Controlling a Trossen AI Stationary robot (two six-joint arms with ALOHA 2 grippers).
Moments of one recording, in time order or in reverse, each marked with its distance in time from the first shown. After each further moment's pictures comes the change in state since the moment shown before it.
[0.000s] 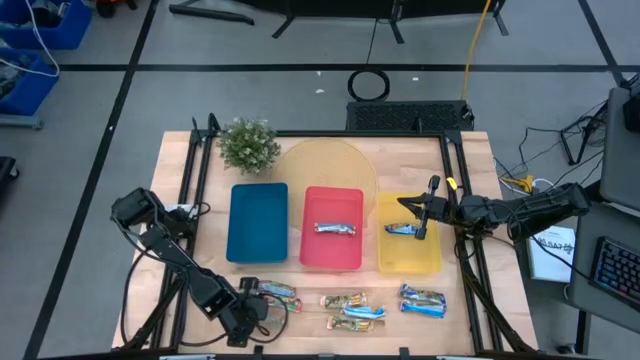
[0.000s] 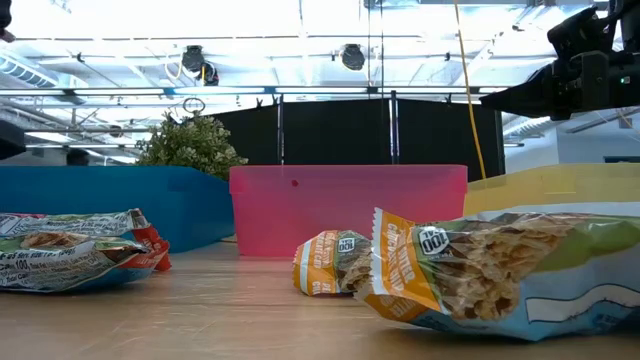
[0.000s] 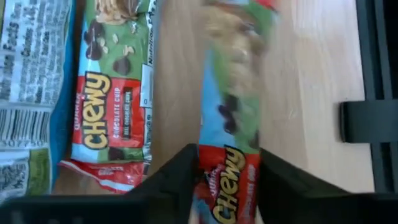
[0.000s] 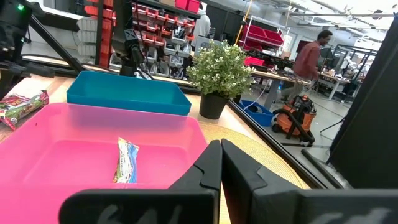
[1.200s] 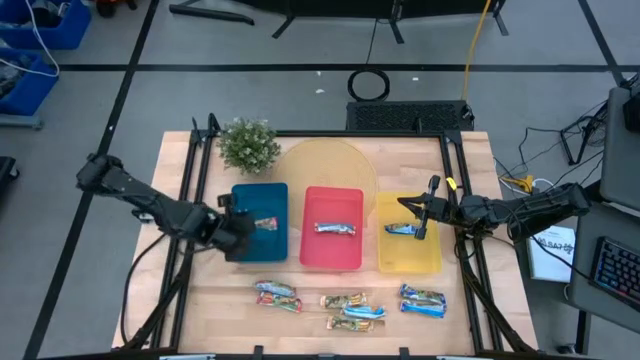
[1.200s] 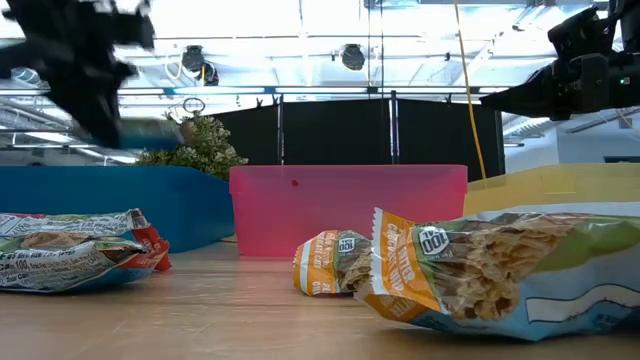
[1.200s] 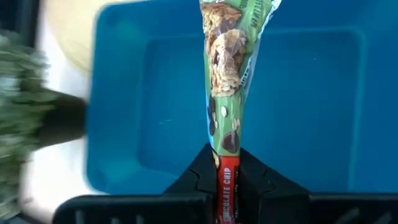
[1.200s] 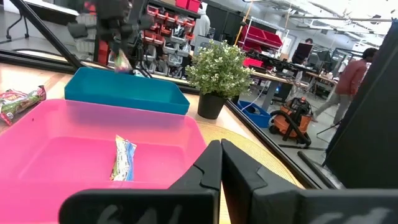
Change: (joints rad) left arm 0.451 -0.564 -0.114 -0.668 -0.349 0.295; right arm 0.000 0.000 0.000 -0.001 0.003 -0.027
